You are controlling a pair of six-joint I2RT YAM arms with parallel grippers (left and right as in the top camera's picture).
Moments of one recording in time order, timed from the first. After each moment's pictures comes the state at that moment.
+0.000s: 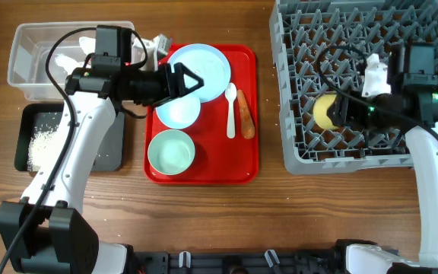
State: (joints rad) left arm -0.13 1.61 1.36 -0.78 0.72 -0.37; right arm -0.05 1.39 1.39 -1.24 -0.16 0.09
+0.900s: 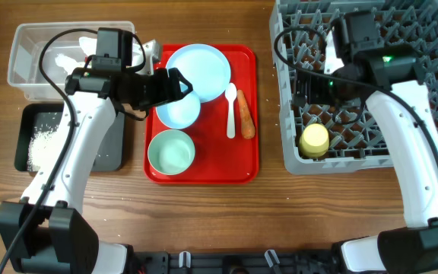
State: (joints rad) left arm -0.13 1.61 1.36 -0.83 0.51 -0.33; right arm 0.19 1.60 1.66 -1.29 -0.05 0.20
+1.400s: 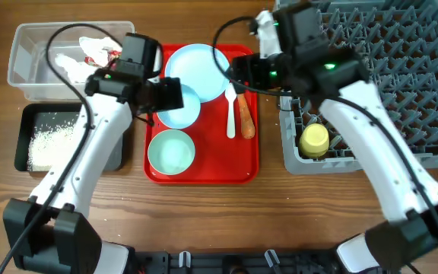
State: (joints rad) left arm -0.23 1.61 1.36 -0.90 0.06 -0.38; right arm 0.45 1.69 1.68 -0.90 -0.21 0.22
